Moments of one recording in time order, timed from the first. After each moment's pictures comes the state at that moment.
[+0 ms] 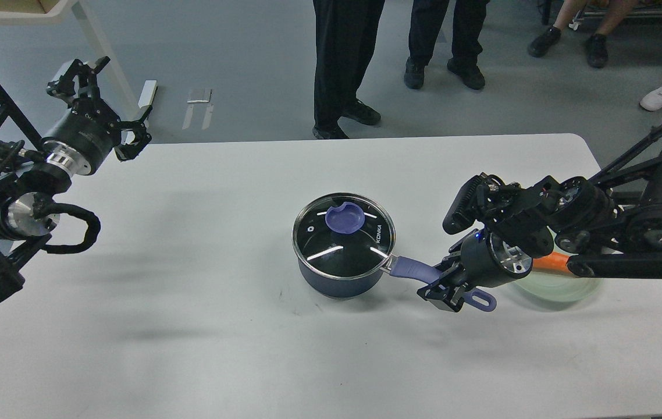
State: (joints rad) left arm -0.80 0.55 -0.49 -0.77 -0.10 -0.34 -0.35; right arm 1.65 -0.44 -0.81 1.48 -1.34 0.18 0.23
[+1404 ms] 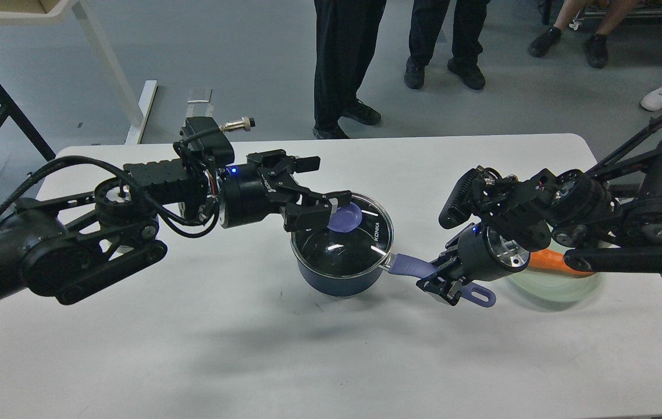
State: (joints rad) left arm -0.94 0.49 -0.25 -1.30 1.87 0.02 -0.37; right arm 1.68 -0.42 -0.81 1.49 -1.34 0.19 0.22
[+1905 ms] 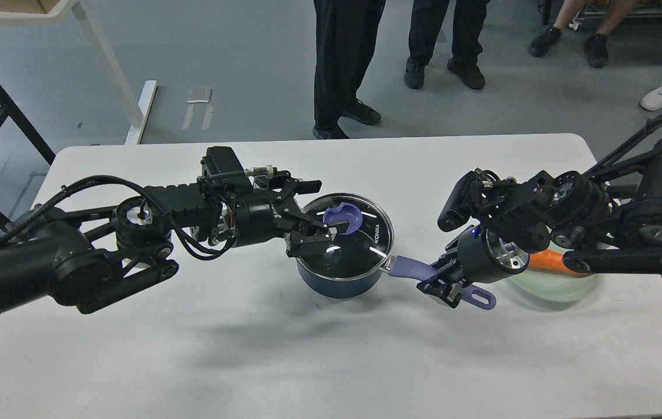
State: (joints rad) left arm -0.94 0.43 -0.17 -1.19 1.91 0.08 -0.36; right arm 1.68 -0.42 -0.82 1.49 -1.34 0.19 0.22
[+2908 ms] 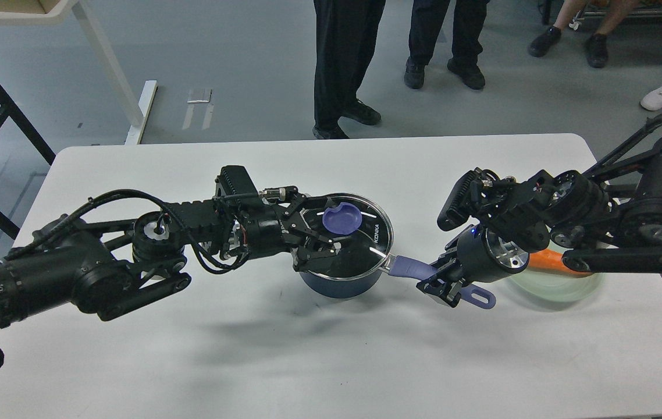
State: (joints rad) left arm -0.94 0.36 -0.07 -1.09 1.91 0.16 -0.37; right arm 1.68 -0.42 -0.83 1.48 -1.33 0.19 0.22
